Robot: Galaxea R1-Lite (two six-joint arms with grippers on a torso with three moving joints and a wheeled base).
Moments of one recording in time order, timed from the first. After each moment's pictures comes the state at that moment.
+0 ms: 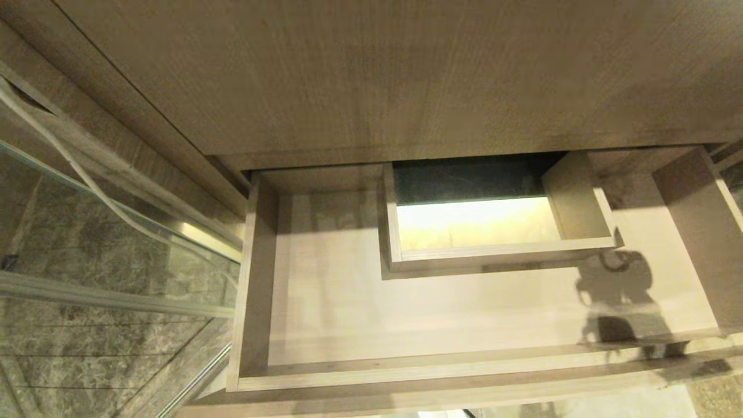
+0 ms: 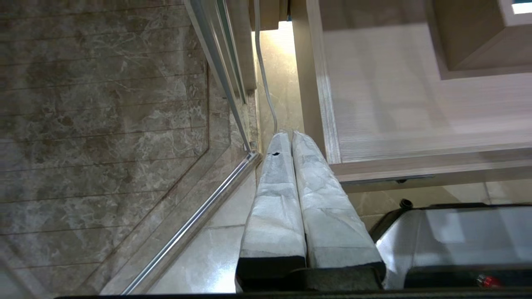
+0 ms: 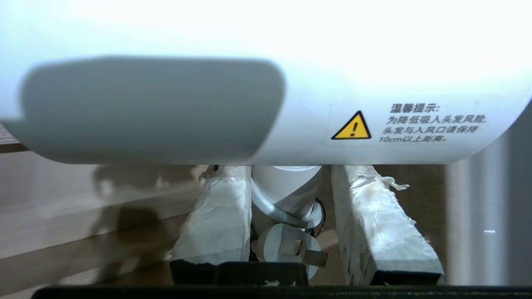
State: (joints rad) left arm 0.00 0.00 0.00 0.00 0.00 0.00; right arm -0.53 1.10 -0.99 0.02 0.03 -0.44
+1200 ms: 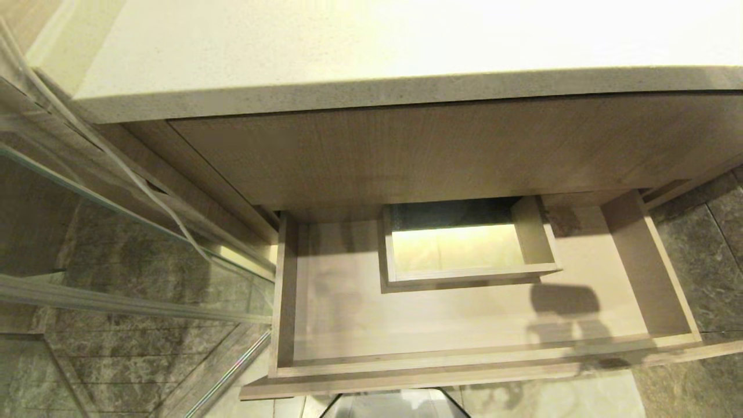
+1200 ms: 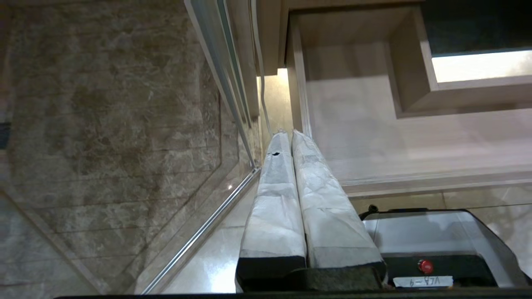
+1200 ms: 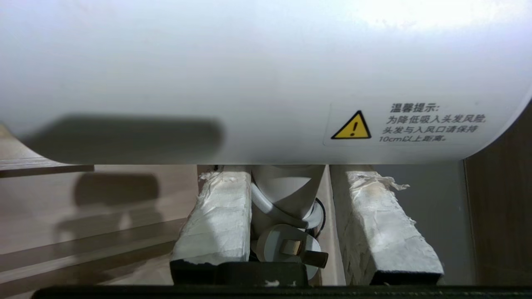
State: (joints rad) left arm 0.00 0.00 0.00 0.00 0.00 0.00; right arm -0.52 0.96 -0.96 -0.03 0.03 -0.50
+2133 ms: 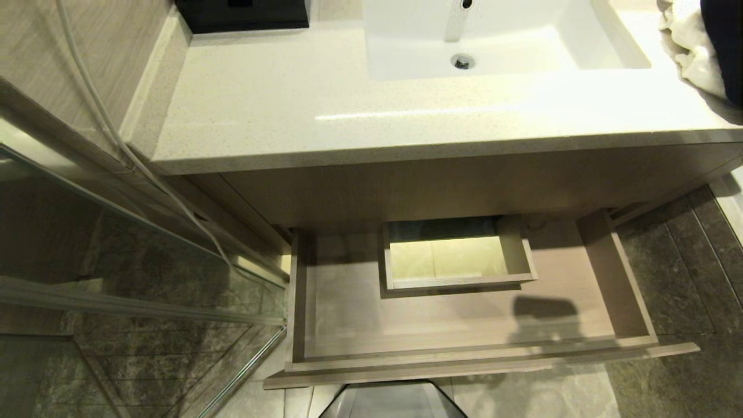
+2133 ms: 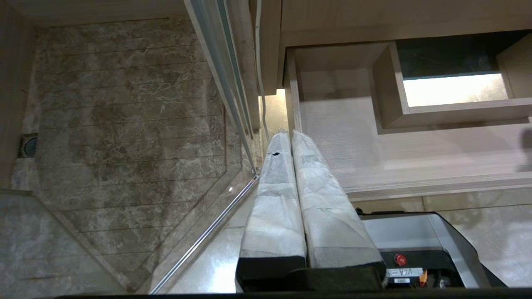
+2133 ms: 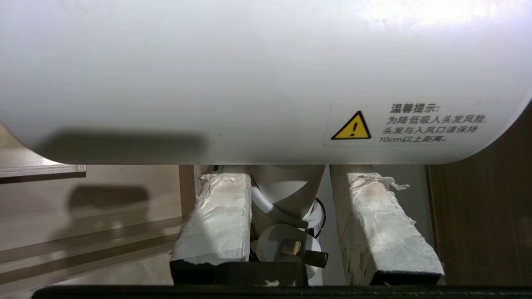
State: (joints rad) left arm 0.00 0.00 0.00 0.00 0.00 0.00; right arm -0.52 0.95 -0.93 -0.07 0.03 -0.50
